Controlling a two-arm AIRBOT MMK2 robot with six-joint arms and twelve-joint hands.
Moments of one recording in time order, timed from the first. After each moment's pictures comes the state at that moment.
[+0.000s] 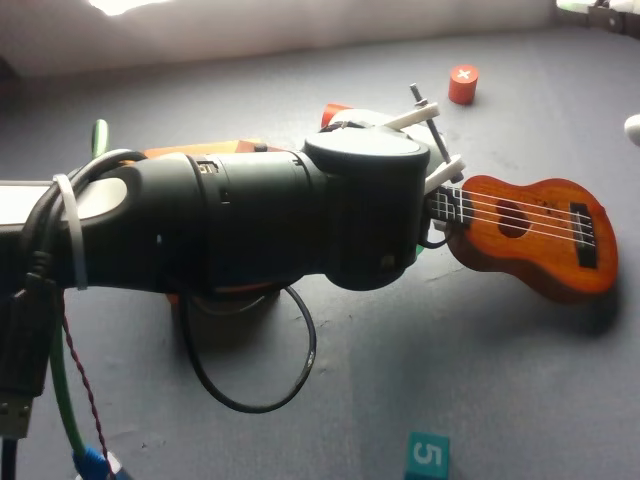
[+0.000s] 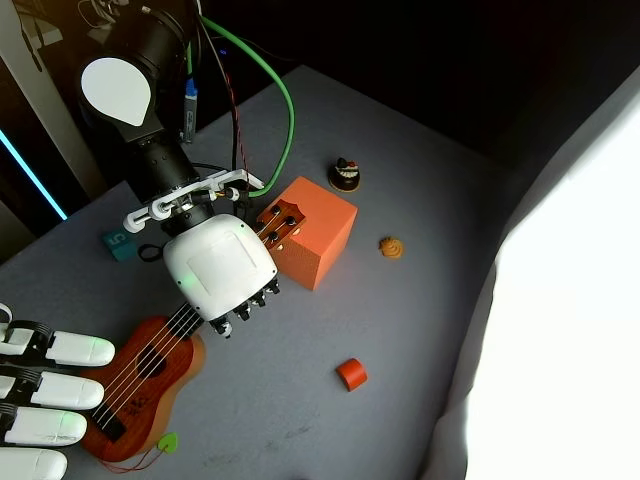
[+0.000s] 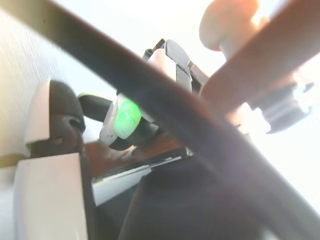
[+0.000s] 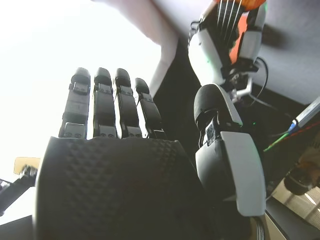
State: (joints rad) left arm 0.34 -1.60 1.19 1.20 0.90 -0.33; right arm -0.32 -0.55 0.86 -0.53 0.30 -0.57
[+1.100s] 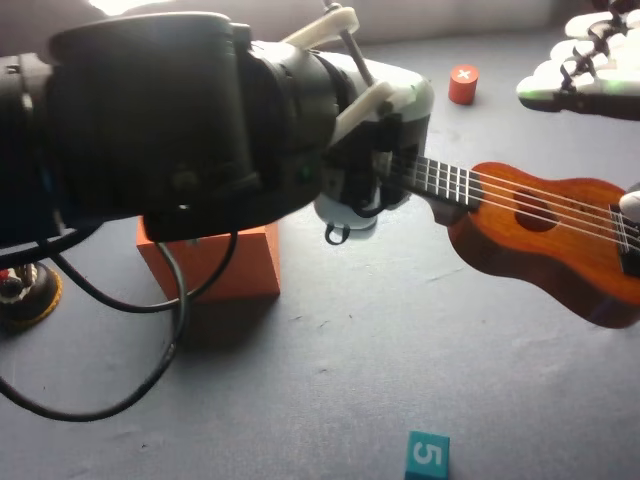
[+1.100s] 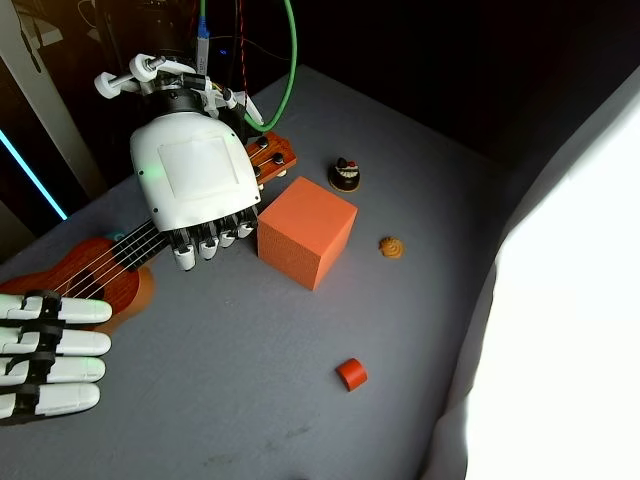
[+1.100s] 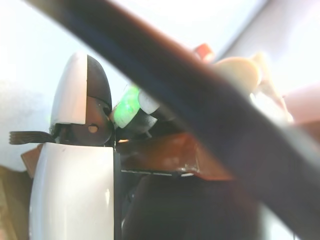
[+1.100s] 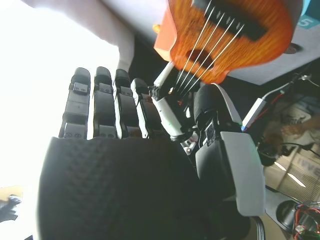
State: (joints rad) left arm 0.17 -1.28 0.89 0.96 0.72 -0.18; right arm -0.31 -0.57 0.91 -1.15 0.45 0.01
